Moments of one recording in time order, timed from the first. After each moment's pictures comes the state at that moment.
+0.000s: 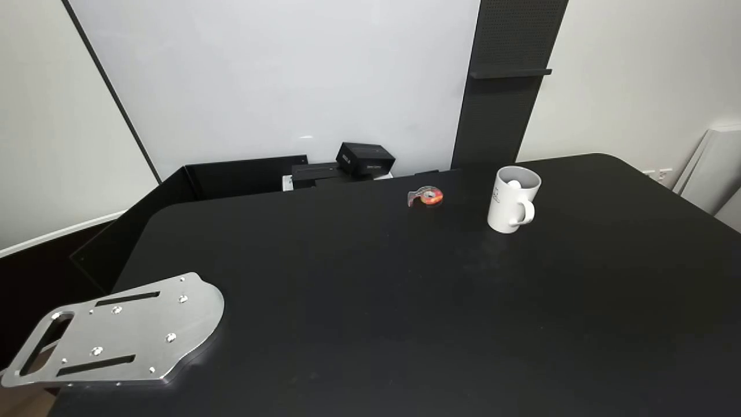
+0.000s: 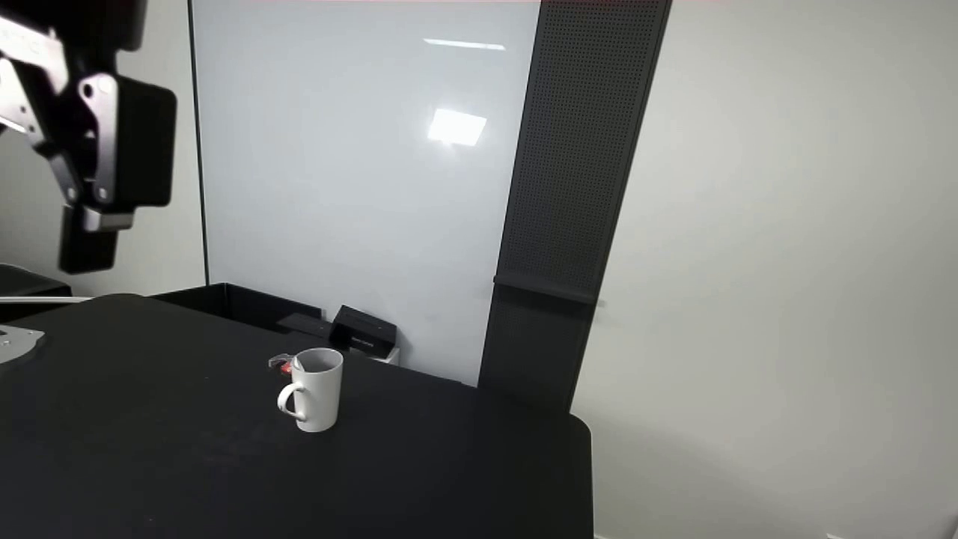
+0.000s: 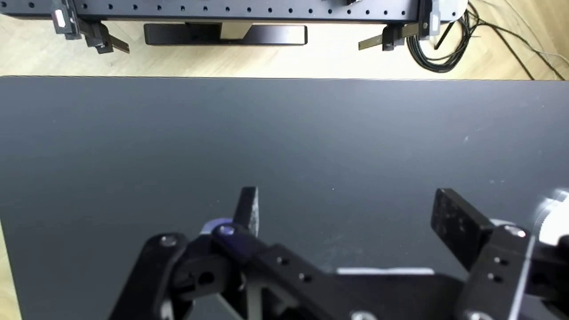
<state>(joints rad) -0.05 -0.67 -0.18 -2.53 0.08 1.75 -0.17</state>
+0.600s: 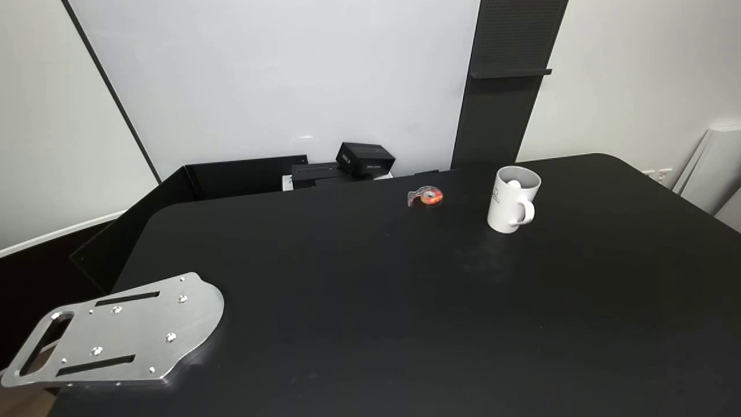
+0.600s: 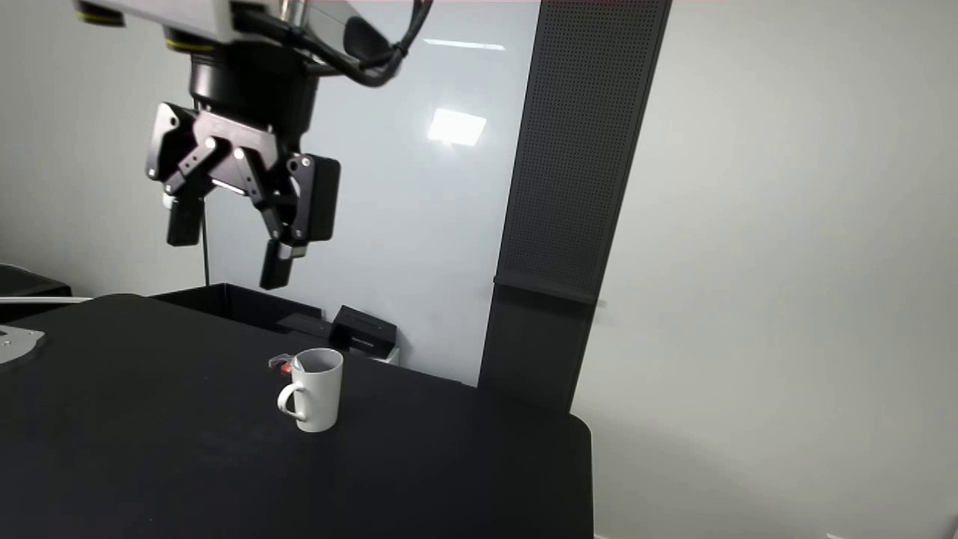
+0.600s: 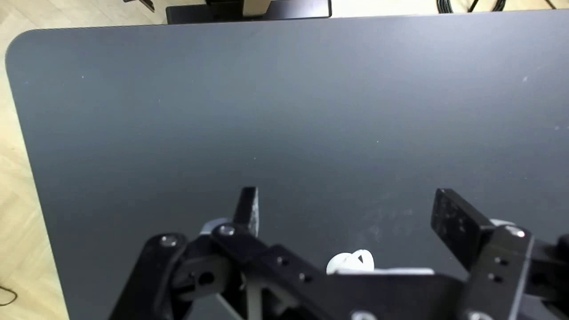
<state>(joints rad) -0.07 -0.32 -0.18 -2.33 0.08 1.89 -0.17</state>
